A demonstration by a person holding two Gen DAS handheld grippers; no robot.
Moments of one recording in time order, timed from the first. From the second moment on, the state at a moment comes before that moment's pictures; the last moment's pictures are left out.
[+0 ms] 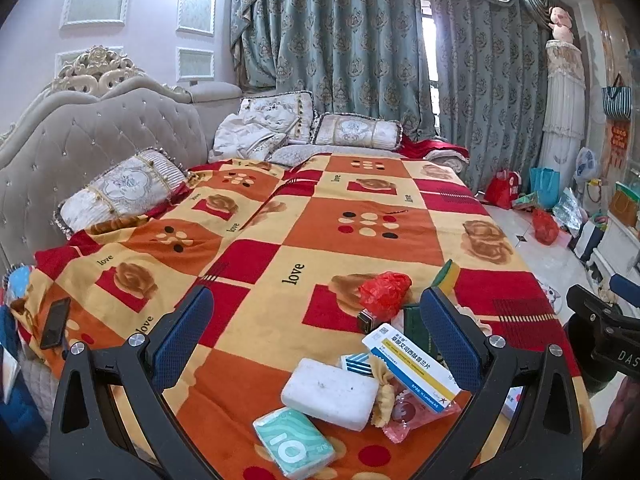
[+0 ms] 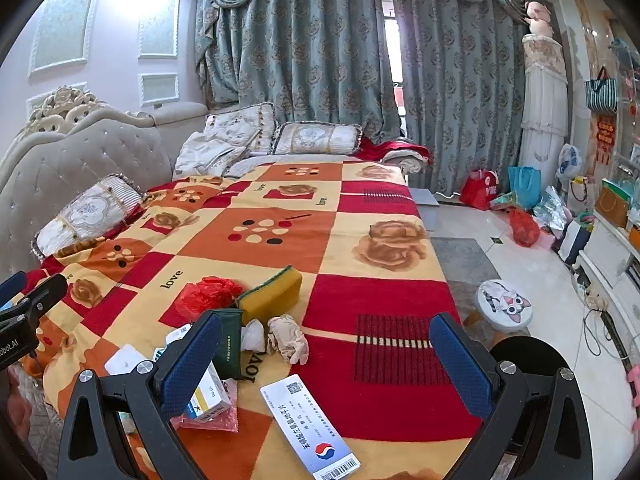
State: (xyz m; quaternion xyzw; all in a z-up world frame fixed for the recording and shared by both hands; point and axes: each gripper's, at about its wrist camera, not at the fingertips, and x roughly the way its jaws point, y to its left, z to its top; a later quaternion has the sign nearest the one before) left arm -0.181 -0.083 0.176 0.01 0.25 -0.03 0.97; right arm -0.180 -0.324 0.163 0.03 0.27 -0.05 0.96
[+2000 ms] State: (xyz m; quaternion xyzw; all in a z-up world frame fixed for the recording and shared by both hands) left arm -0.175 -0.084 0.162 0.01 0.28 -0.03 0.96; right arm -0.175 -0.320 0.153 0.02 0.31 -0.04 0.95
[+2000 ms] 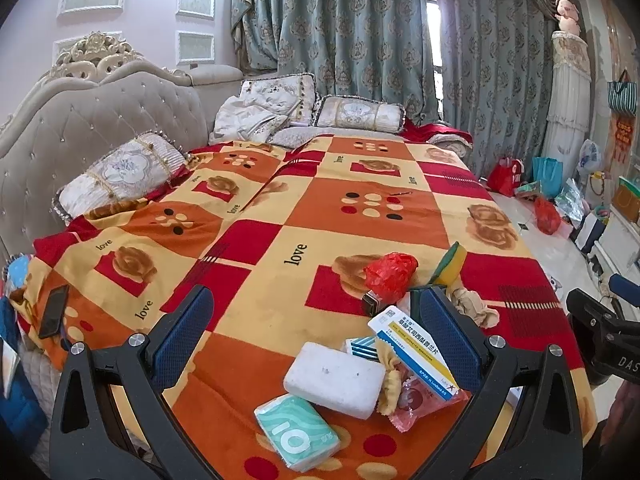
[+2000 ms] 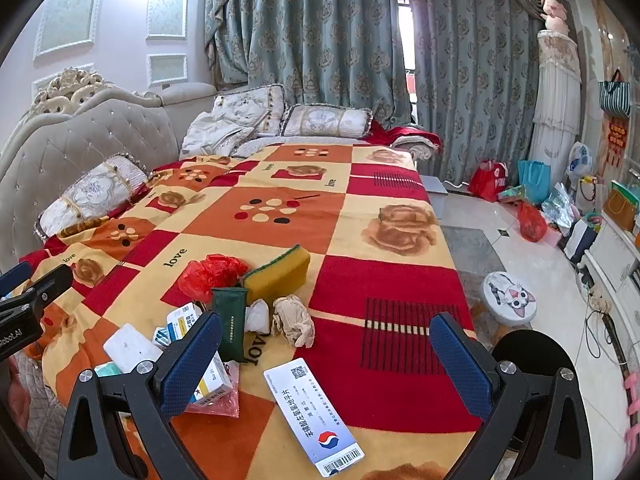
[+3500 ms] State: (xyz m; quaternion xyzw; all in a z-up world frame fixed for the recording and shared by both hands) left arm -0.160 -0.045 0.034 -0.01 0.49 -0.08 0.87; right arm -0.132 -0.326 0.015 0.00 0.48 0.07 0.88
